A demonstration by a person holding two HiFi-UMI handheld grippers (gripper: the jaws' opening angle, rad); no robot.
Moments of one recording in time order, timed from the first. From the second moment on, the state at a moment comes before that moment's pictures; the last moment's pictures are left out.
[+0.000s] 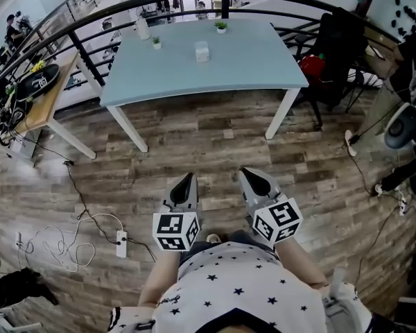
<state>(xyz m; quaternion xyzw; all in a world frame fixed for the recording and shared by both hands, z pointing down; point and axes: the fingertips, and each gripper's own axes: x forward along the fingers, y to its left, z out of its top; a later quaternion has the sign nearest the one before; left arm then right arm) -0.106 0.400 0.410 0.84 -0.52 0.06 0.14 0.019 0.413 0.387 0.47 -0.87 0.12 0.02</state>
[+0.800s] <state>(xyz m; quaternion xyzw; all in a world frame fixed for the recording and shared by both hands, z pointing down) -0.116 0.380 0.420 0.86 -0.49 0.07 0.14 0.005 0.393 0.410 0.48 -0.86 0.16 0.03</state>
